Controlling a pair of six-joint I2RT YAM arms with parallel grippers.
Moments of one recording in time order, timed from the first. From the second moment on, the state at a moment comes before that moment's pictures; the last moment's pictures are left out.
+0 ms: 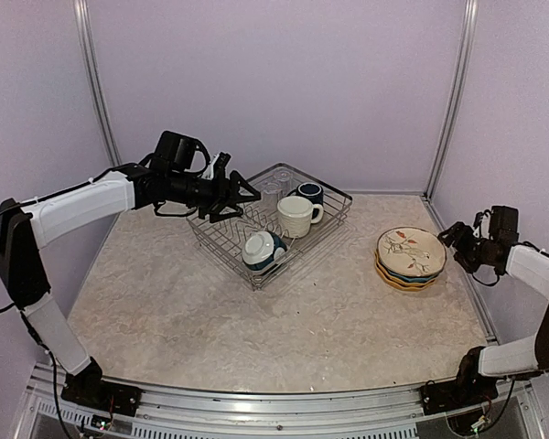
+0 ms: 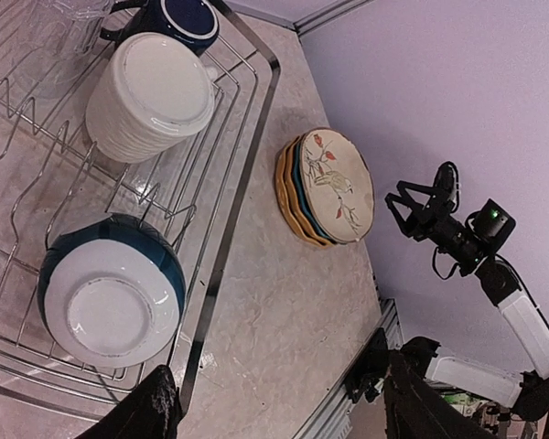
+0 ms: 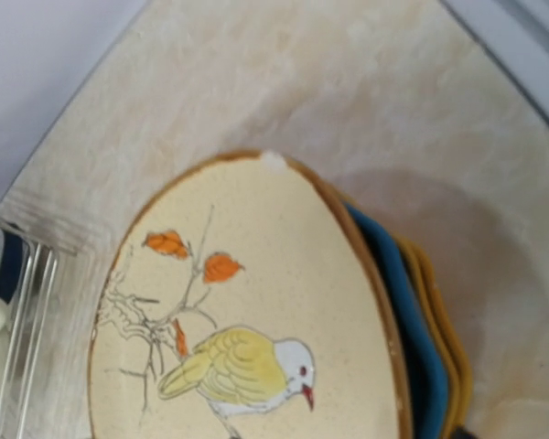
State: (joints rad) left arm -0.56 1.67 1.43 -0.33 0.55 -0.71; right arm -0.29 1.18 0.65 -0.14 -0.39 0.57
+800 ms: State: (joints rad) left arm -0.60 1.90 1.74 -0.65 0.34 -0.57; right arm -0.28 1.14 0.68 -0.19 -0.43 0.43
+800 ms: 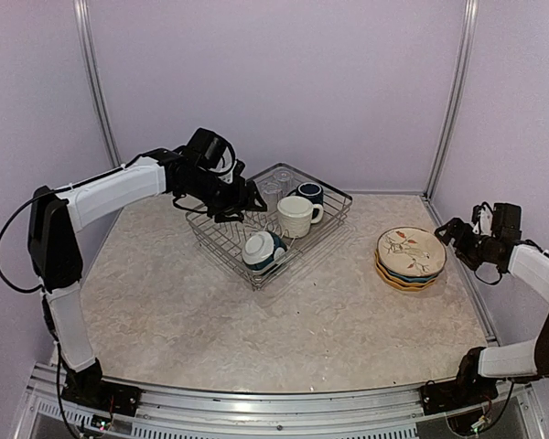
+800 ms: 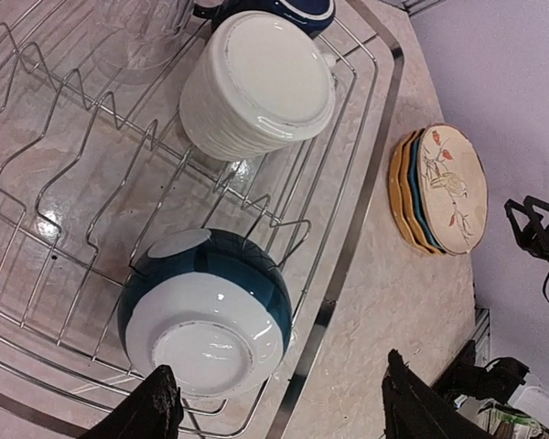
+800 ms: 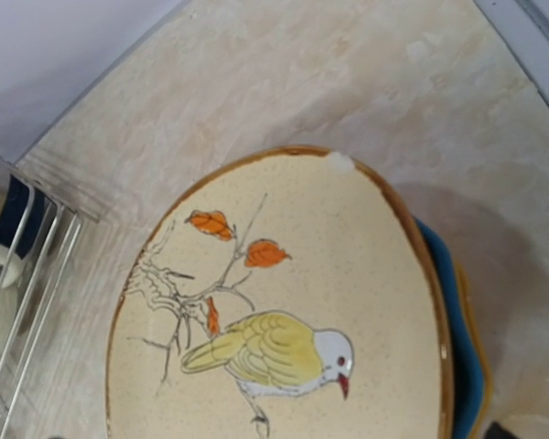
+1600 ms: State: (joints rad) left arm -0.60 1.74 1.45 -0.64 0.00 -0.87; right arm -0.18 1.21 0.68 -0.14 -0.43 0.40
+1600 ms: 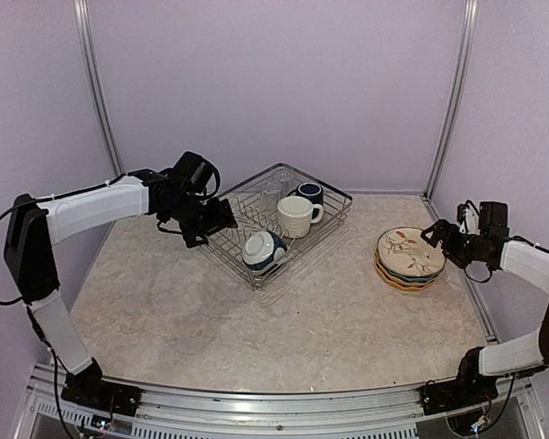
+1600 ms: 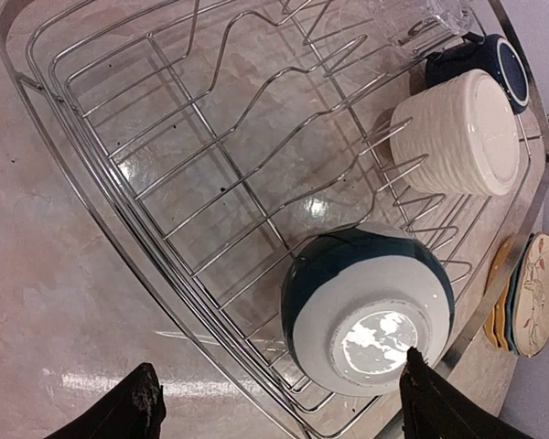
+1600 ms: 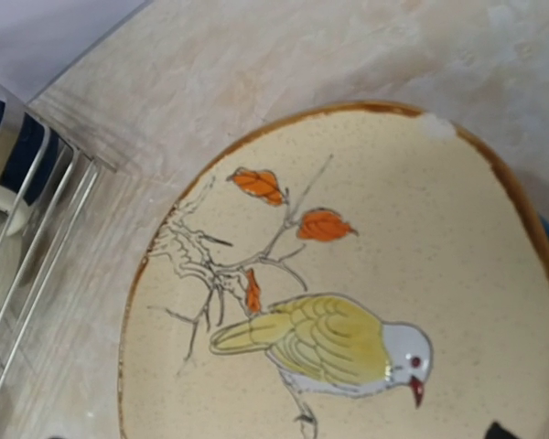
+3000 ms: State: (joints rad) left arm -0.59 1.66 1.18 -0.54 -0.05 -0.92; right arm -0.08 1.21 0.74 -0.16 -0.36 0.43
